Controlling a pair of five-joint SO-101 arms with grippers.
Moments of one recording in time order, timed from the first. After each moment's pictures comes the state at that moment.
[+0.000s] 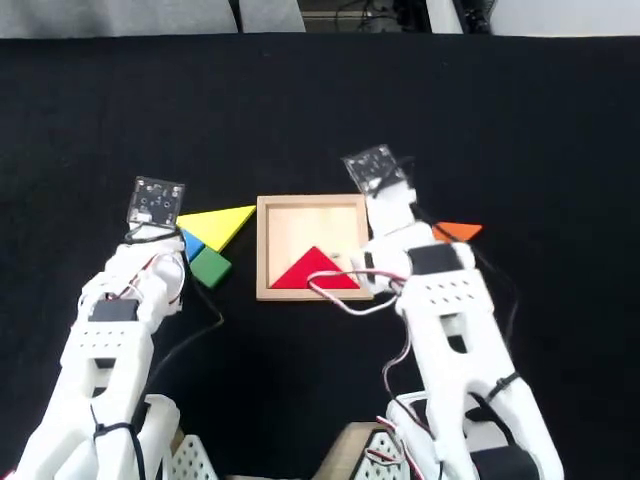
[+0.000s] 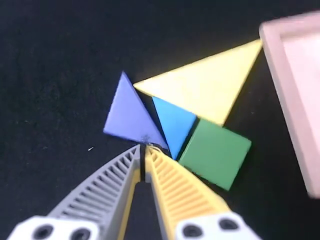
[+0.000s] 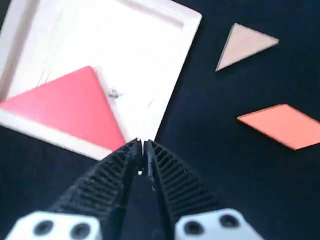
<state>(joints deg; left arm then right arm) -6.4 -42.7 73.4 28.7 -15.9 -8.2 -33.2 56.5 50.3 11.6</state>
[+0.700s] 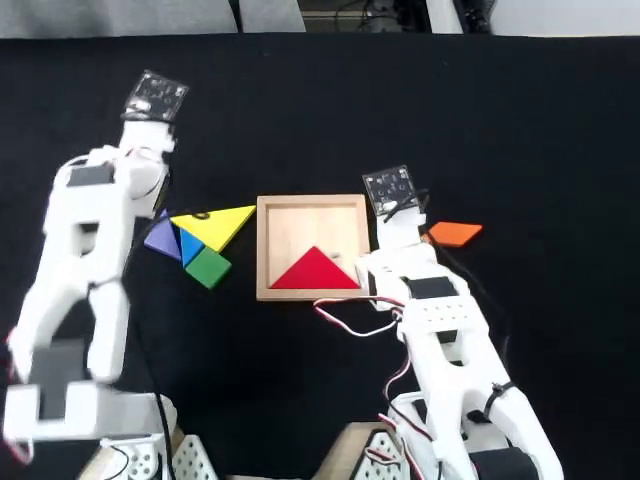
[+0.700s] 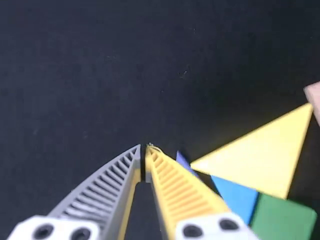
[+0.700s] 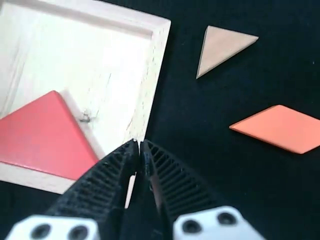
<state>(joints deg) -9.8 2.7 18.9 45.1 -29.7 -6.0 -33.4 70.3 29.0 9.3</state>
